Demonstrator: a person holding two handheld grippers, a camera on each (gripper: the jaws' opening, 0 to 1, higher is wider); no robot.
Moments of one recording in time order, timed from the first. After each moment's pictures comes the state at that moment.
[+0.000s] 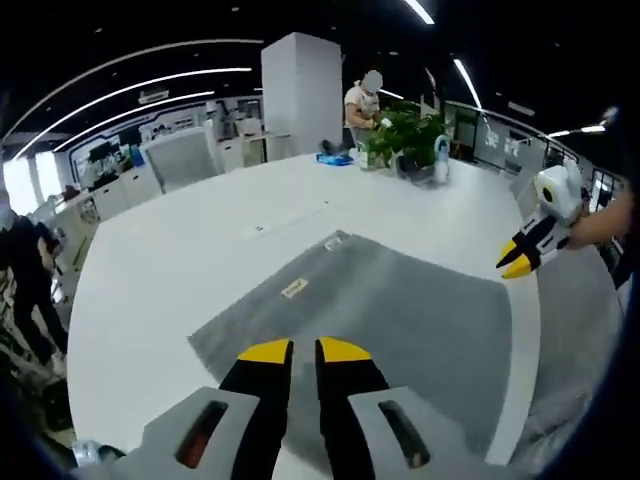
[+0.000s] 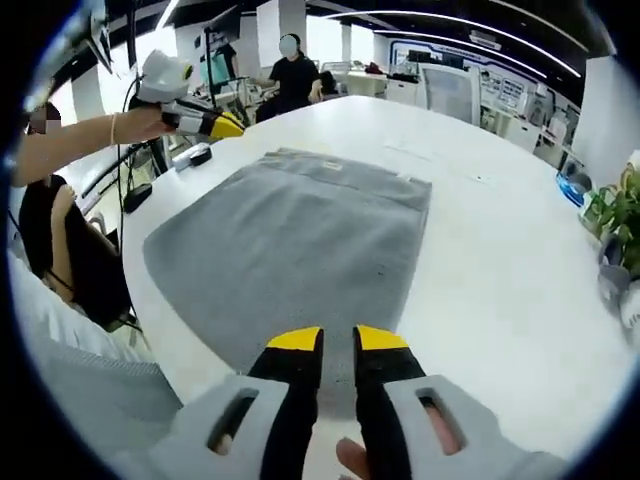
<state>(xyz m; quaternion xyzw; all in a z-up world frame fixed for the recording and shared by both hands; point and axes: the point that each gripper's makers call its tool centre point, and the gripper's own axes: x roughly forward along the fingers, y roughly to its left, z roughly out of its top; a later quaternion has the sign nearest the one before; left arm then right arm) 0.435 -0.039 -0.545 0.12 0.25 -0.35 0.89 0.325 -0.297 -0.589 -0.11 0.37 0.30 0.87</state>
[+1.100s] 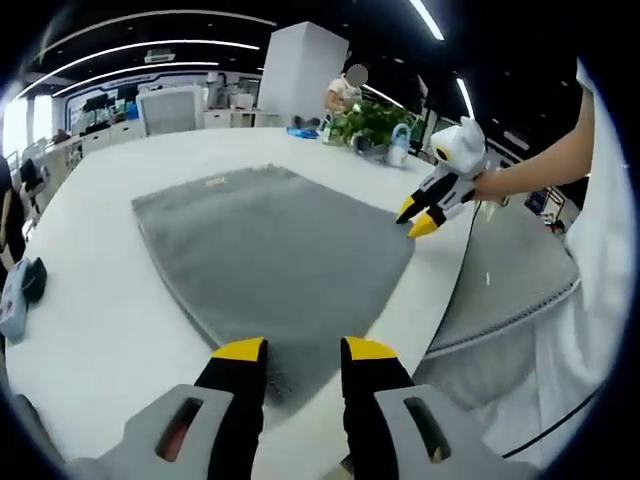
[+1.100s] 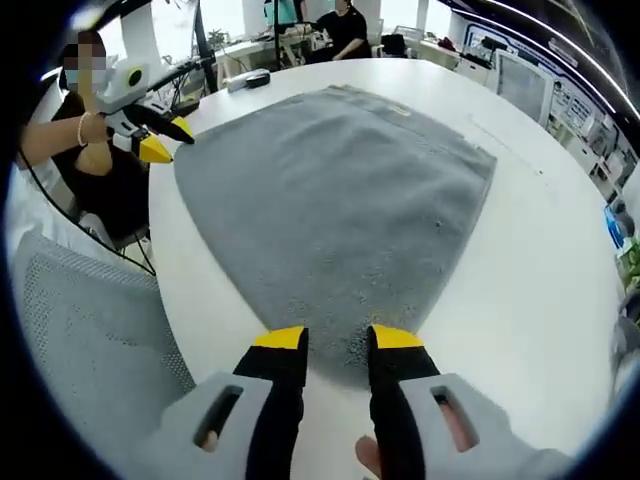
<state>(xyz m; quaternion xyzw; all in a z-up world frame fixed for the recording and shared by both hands) 0.259 -0.044 -0.625 0.04 0.33 -0.38 0.87 0.291 -0.296 -0.649 -0.22 0.44 0.38 0.78</state>
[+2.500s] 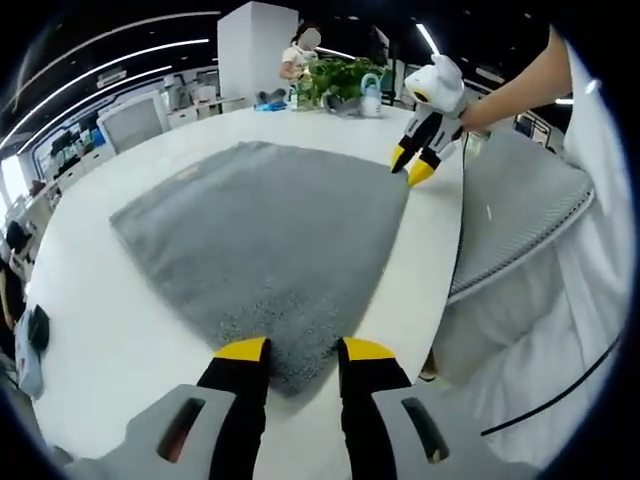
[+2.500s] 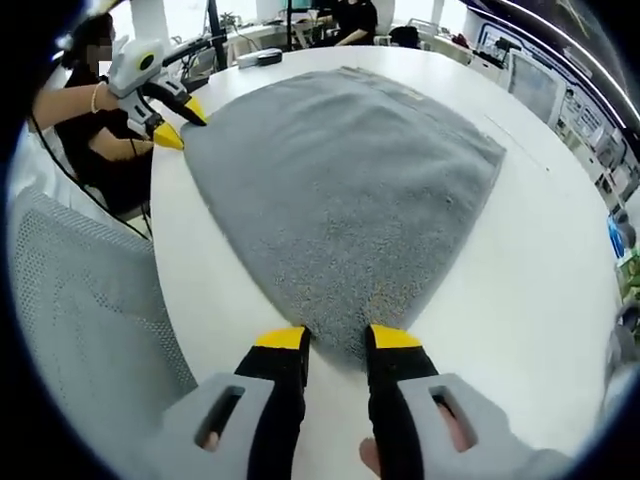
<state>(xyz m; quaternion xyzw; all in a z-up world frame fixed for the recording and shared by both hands) 0.255 -0.040 -0.652 0.17 0.33 -0.41 0.83 0.278 -0.310 -0.661 -0.26 0.43 0.39 0.77</state>
